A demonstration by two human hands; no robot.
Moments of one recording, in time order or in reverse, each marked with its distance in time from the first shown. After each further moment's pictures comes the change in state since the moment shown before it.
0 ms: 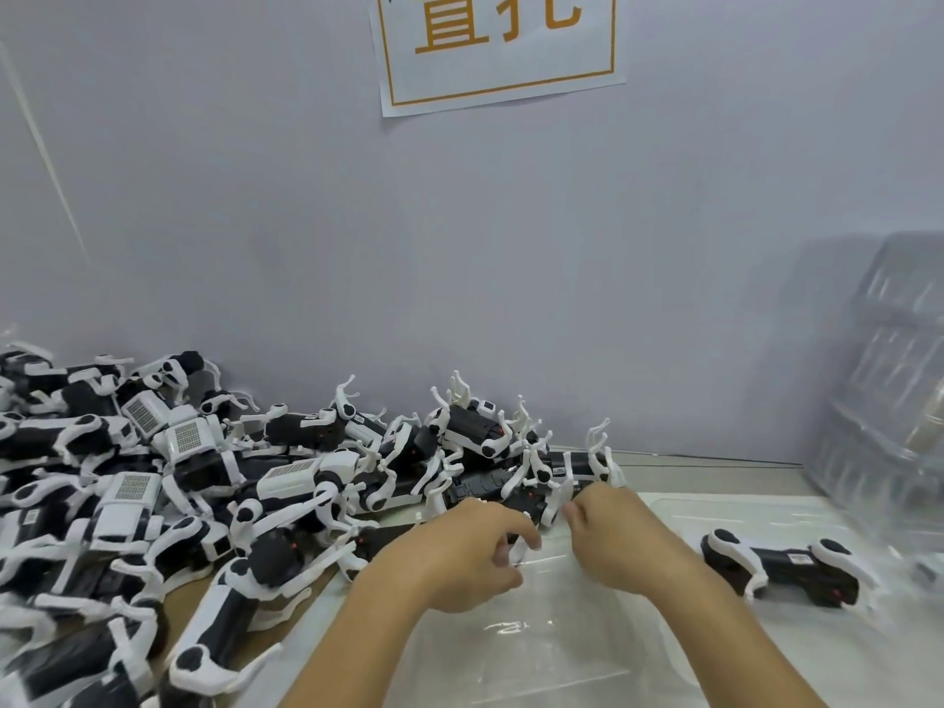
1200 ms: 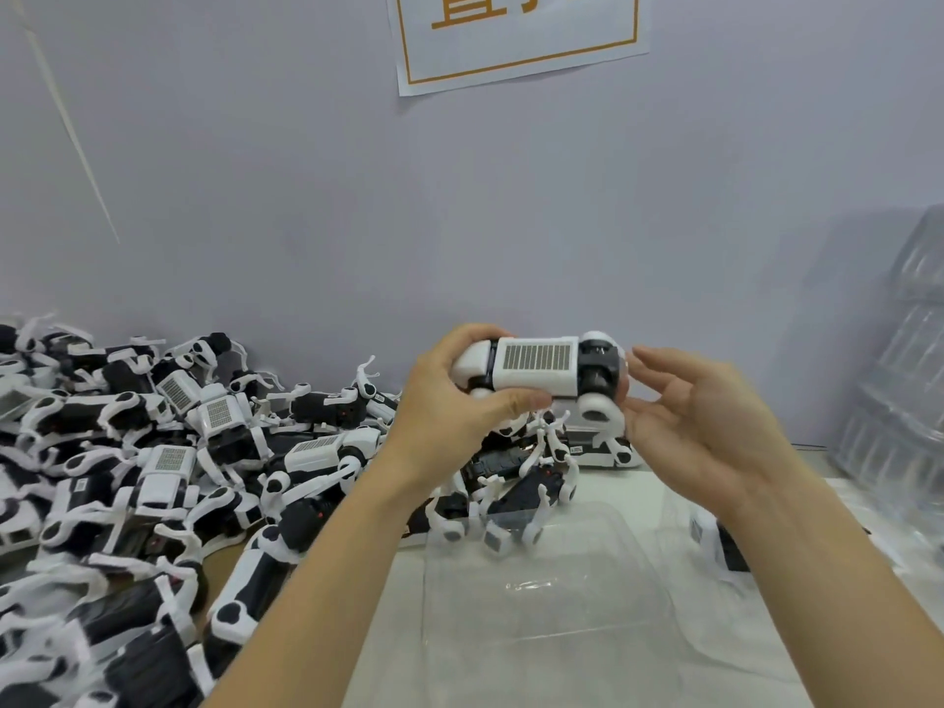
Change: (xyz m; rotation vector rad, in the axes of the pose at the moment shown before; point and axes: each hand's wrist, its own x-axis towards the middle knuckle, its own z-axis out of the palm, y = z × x) left_hand -0.018 0.025 -0.060 -0.831 0.716 0.251; right_hand -0.027 -0.018 -0.076 1.989 -0.111 -0.035
